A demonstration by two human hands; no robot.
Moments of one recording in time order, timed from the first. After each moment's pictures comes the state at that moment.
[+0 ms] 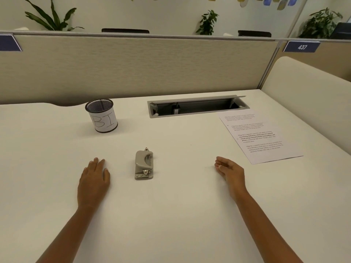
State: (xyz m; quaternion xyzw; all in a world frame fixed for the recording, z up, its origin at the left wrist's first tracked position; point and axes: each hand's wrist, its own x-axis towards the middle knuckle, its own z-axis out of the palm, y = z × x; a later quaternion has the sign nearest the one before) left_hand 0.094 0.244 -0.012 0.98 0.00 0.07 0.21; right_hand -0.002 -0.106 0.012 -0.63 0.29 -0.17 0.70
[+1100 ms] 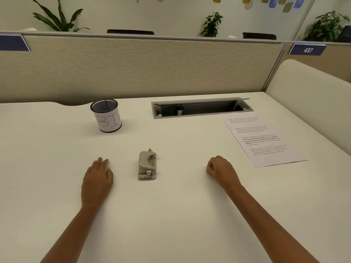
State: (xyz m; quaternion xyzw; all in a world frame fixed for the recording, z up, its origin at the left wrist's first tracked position) left_hand 0.091 0.242 -0.009 0.97 0.00 0.10 0.22; right_hand 0.027 -0.088 0.026 -0.98 0.14 -0.03 0.17
